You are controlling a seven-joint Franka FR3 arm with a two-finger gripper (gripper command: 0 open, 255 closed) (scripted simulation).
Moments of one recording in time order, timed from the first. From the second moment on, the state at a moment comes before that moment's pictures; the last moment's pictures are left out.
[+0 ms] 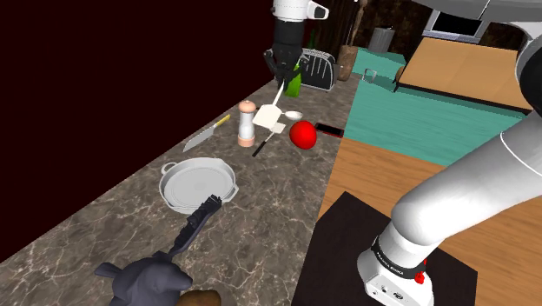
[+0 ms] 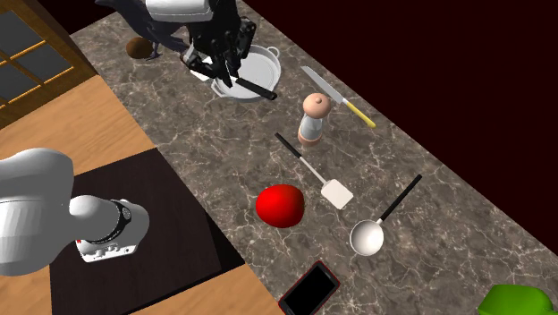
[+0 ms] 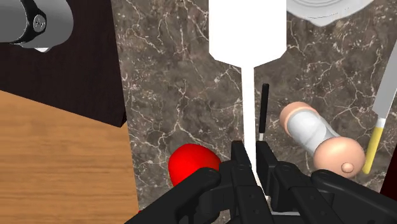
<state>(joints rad) -0.25 -0.30 0.30 -1.84 0.02 1.58 1.28</state>
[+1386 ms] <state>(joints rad) -0.07 -0.73 0.50 -2.10 0.27 1.44 1.60</state>
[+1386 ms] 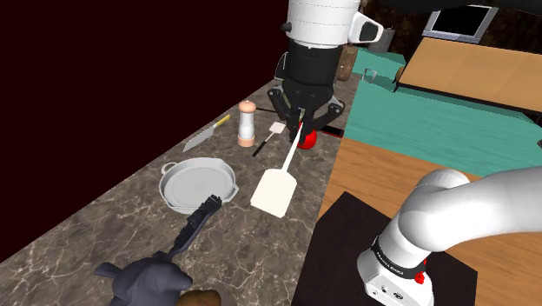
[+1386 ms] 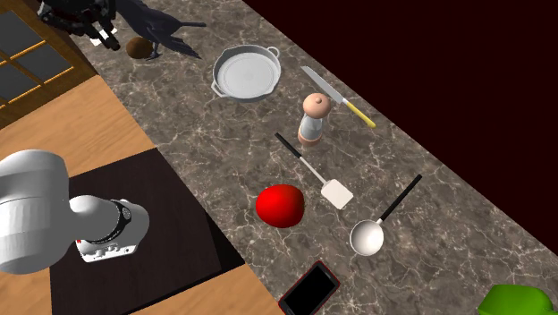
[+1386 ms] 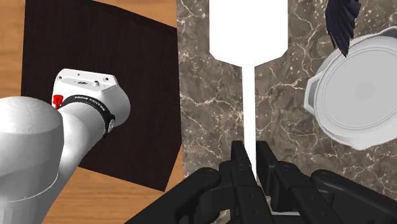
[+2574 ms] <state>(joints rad) 0.01 -0.85 0.64 -2.26 0.40 1.51 1.73</state>
